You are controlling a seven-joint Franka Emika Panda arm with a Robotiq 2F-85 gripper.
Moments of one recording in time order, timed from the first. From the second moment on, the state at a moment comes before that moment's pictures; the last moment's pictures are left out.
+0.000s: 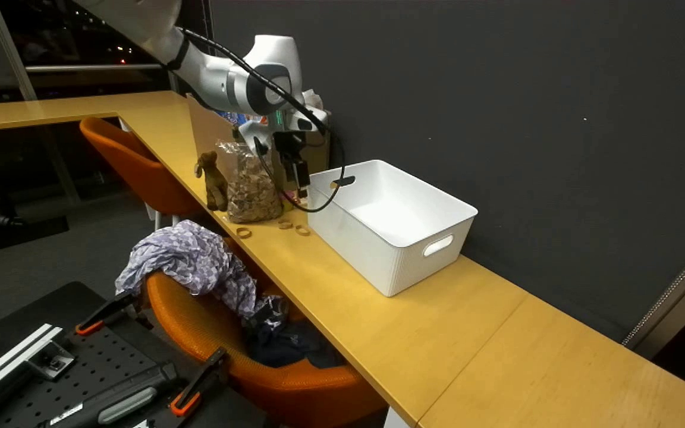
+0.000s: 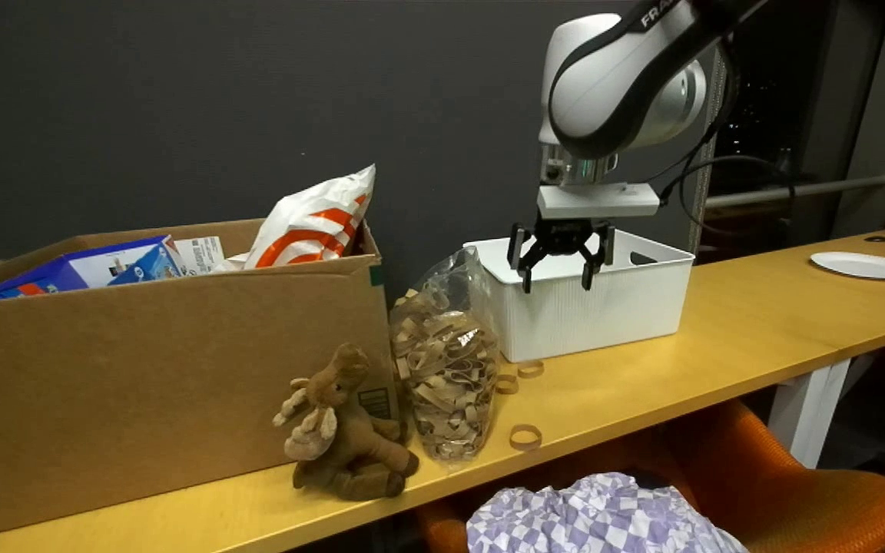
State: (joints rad) arm 0.10 0.66 -0.08 -1.55 -0.02 2.35 0.61
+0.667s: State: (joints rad) arm 0.16 0.83 -0.09 -1.54 -0.04 2.45 0.51
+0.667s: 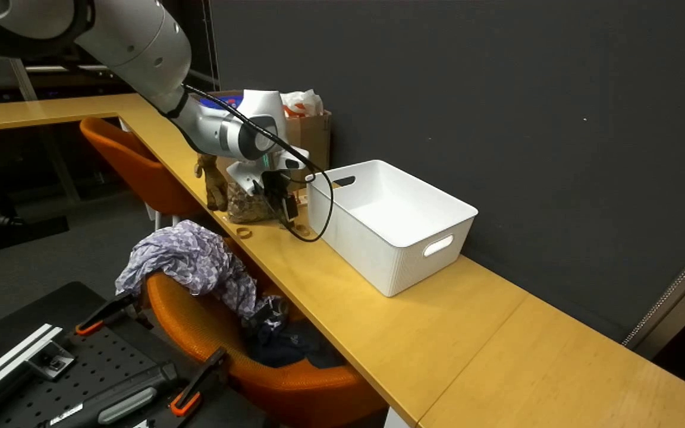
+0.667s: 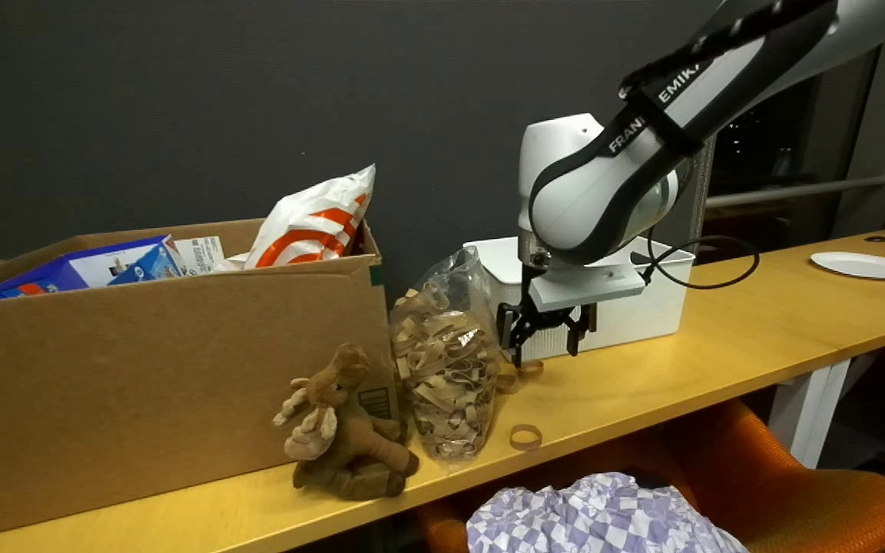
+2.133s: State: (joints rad) arm 0.16 1.07 -0.10 -1.23 -0.05 2.46 0.43
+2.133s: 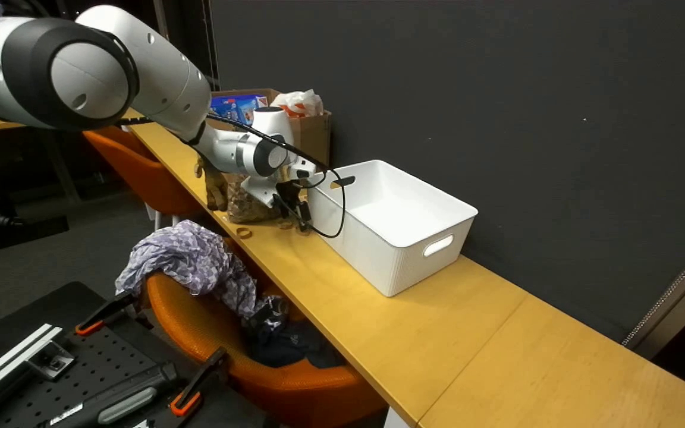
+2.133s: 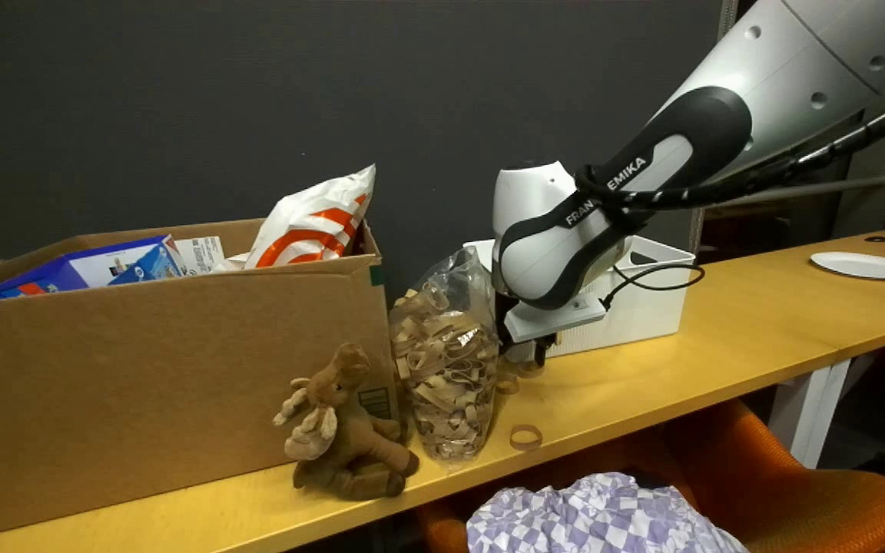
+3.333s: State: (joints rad) arm 0.23 0.98 -0.15 -1.28 -0.05 2.45 0.51
